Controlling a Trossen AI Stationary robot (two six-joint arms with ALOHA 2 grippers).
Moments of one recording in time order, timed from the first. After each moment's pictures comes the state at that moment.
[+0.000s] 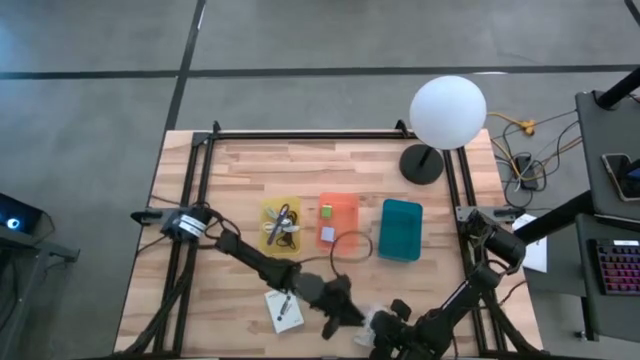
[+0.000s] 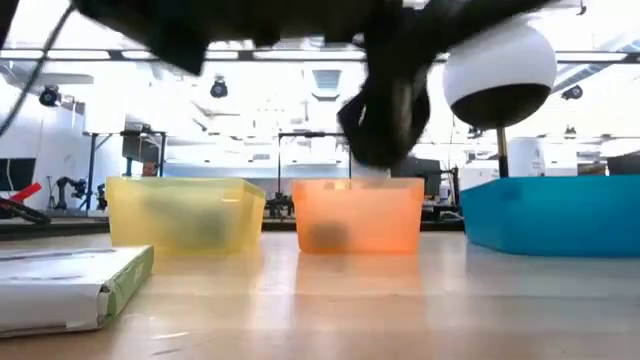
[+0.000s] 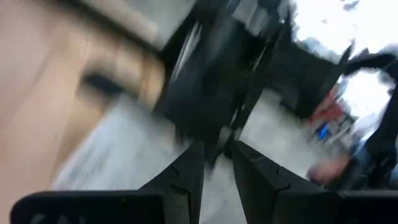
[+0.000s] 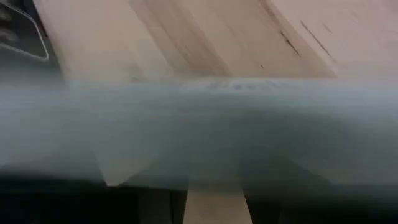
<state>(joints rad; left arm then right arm) -0.45 2.13 1.27 0.75 0.04 -0.74 0.90 2.13 1.35 -0.52 0.47 1.47</state>
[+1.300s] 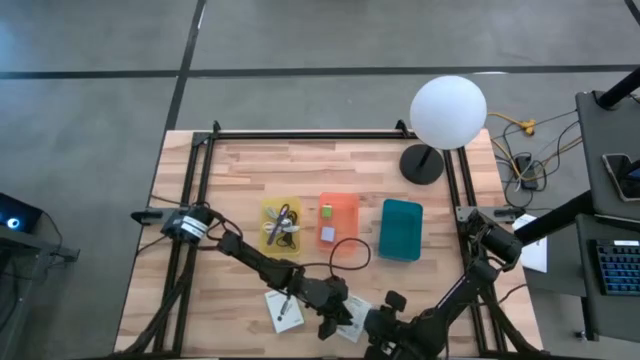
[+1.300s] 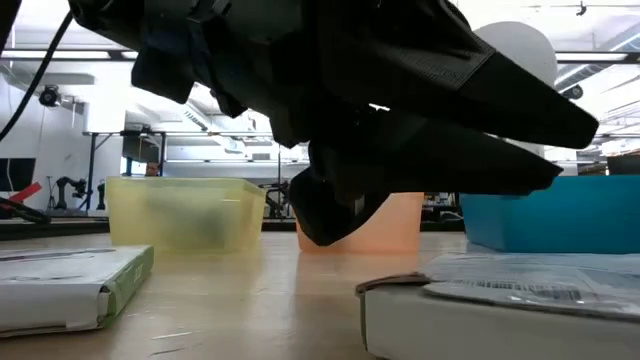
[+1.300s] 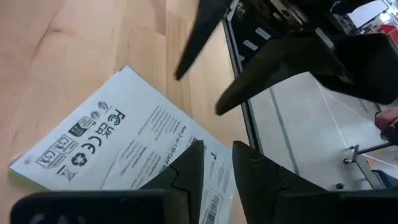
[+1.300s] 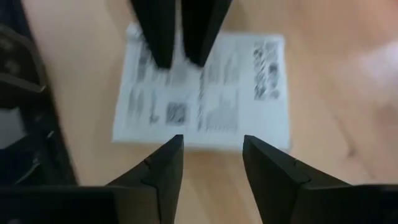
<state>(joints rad) -0.44 2.14 1.26 0.48 0.08 -0.72 0.87 2.10 1.50 -0.76 0.55 1.29</state>
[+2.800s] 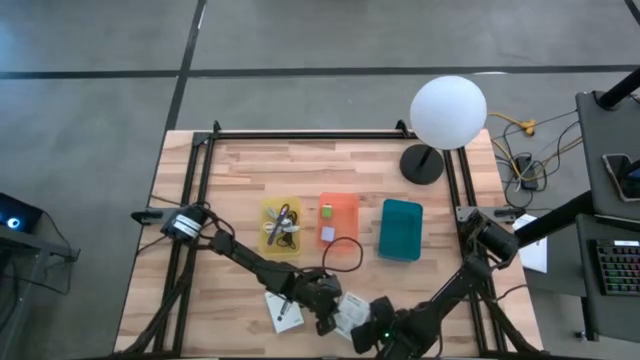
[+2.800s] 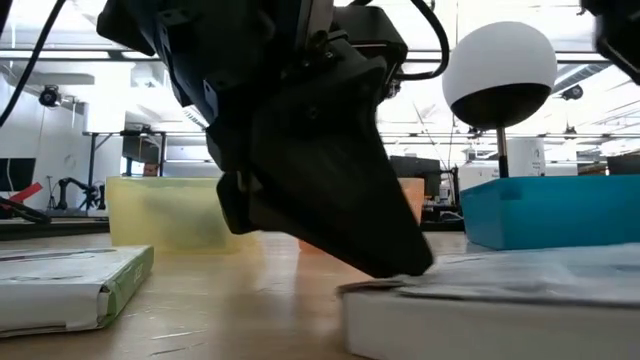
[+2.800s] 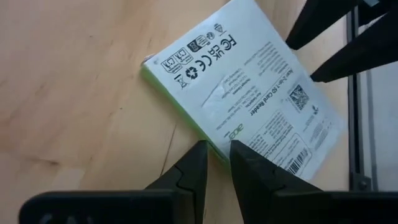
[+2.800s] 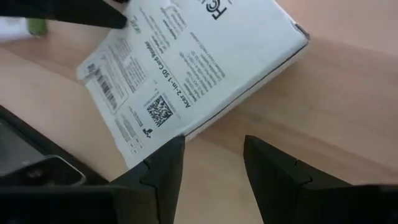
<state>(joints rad) -0.48 2.11 1.34 -0.04 -0.08 -0.83 0.81 2.10 1.43 -0.59 0.40 2.09</state>
